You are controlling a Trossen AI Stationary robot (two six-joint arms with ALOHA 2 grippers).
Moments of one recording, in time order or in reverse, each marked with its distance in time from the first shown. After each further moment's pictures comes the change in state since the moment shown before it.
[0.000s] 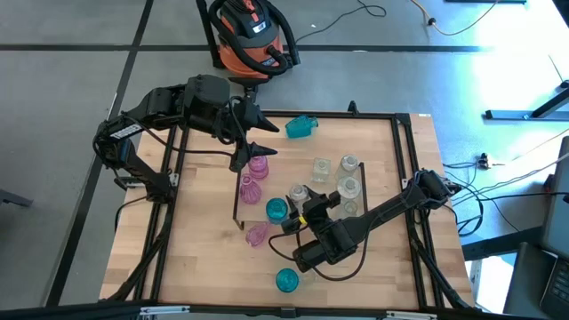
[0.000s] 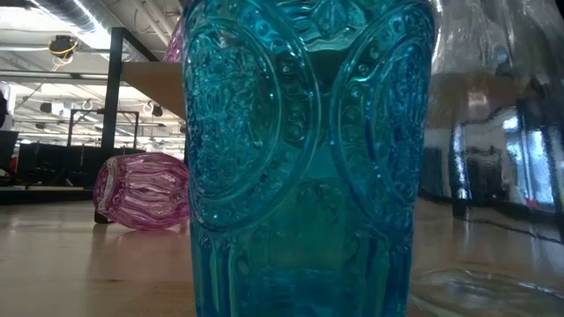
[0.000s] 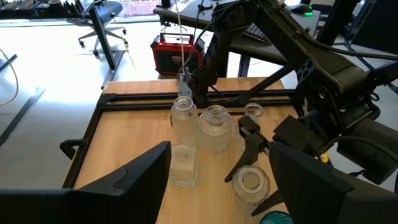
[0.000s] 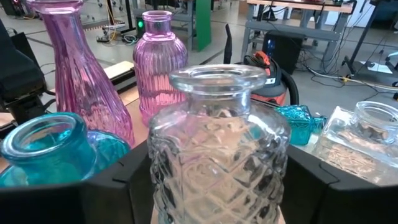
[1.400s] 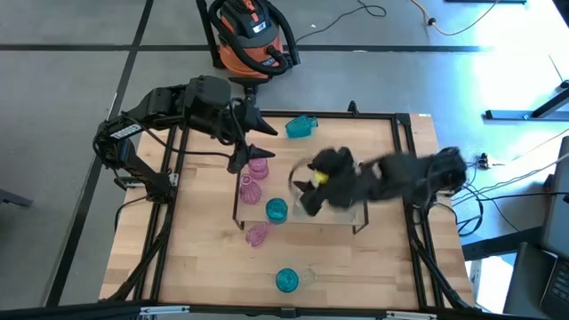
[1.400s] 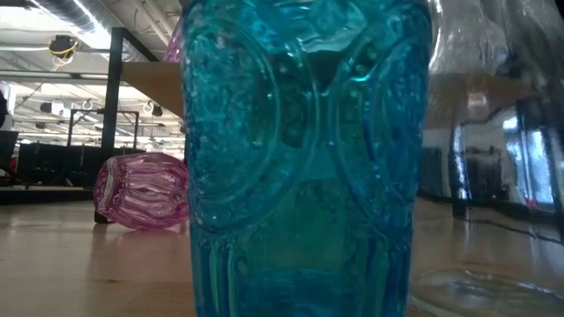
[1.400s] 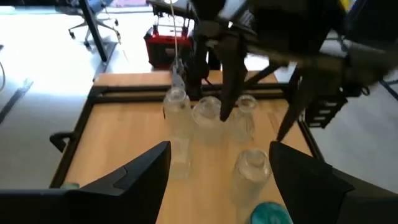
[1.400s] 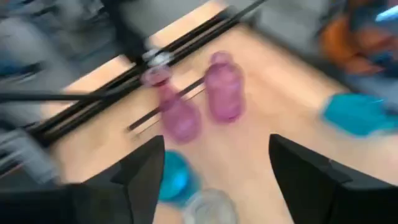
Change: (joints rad) left arm 0.000 0.000 0.000 -0.032 0.028 -0.012; right arm -0.144 -0.191 0.509 -0.229 -0.657 -0.516
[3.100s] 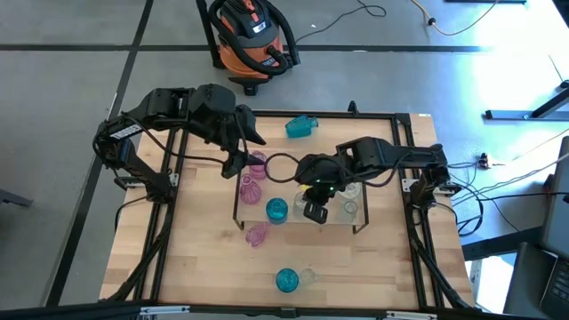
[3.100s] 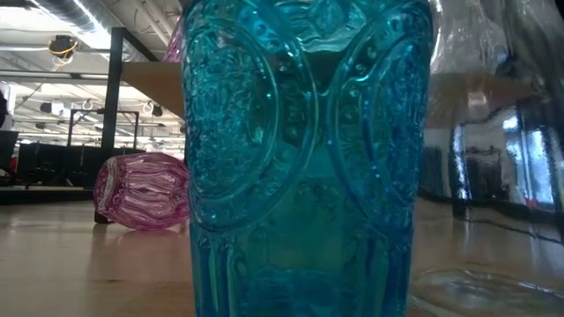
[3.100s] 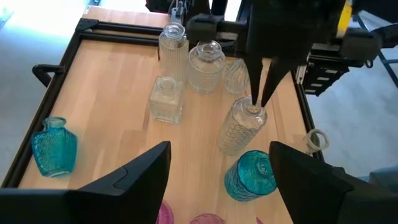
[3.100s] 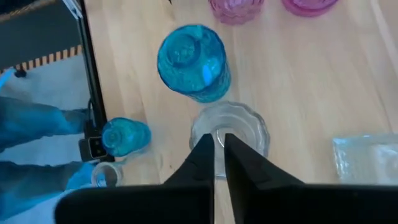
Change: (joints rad) left arm -0.008 0.000 0.000 -0.200 -0.009 -0.104; right arm -0.175 0.090 0.036 -0.168 -0.658 -0.343
